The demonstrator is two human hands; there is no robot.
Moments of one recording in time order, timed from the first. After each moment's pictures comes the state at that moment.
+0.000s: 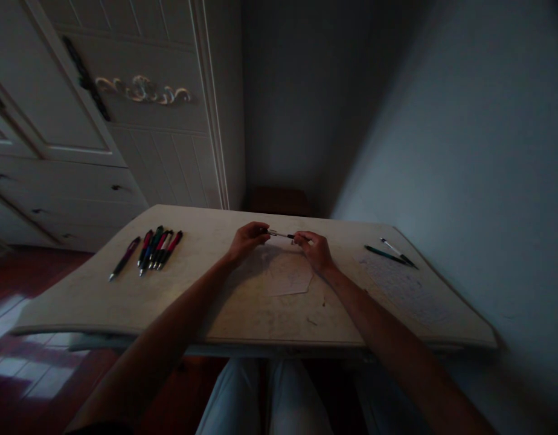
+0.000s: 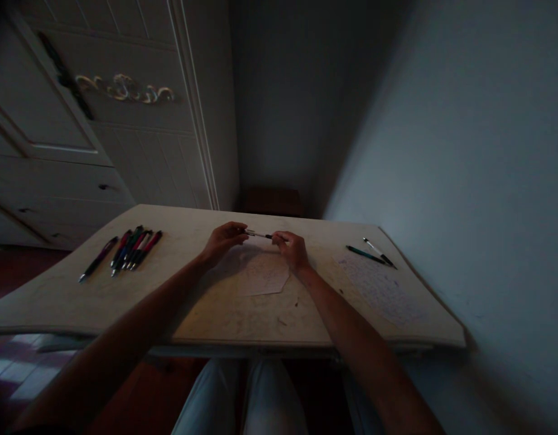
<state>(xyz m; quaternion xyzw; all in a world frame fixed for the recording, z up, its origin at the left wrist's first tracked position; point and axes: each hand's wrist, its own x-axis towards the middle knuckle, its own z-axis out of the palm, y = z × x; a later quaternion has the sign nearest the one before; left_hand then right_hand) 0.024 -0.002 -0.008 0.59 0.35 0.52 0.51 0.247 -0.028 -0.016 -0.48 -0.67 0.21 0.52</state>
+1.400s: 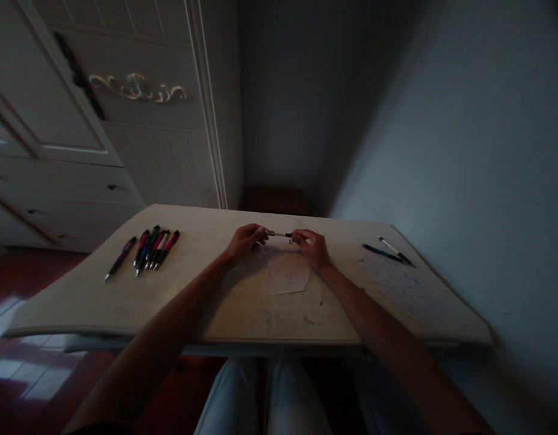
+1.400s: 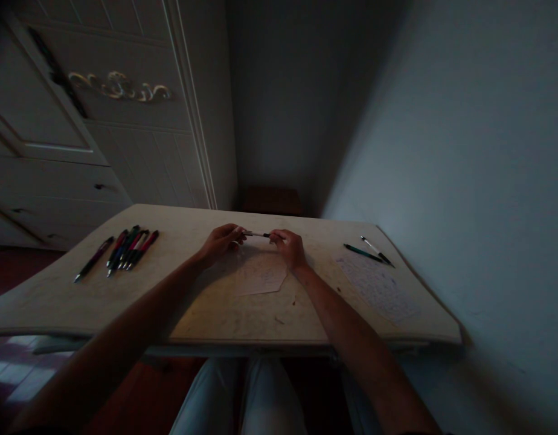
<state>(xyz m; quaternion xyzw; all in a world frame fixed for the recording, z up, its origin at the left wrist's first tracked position) 0.021 -0.005 -0.004 0.59 0.37 0.47 0.54 0.247 -0.026 -0.015 -0.47 -0.67 0.21 0.53</state>
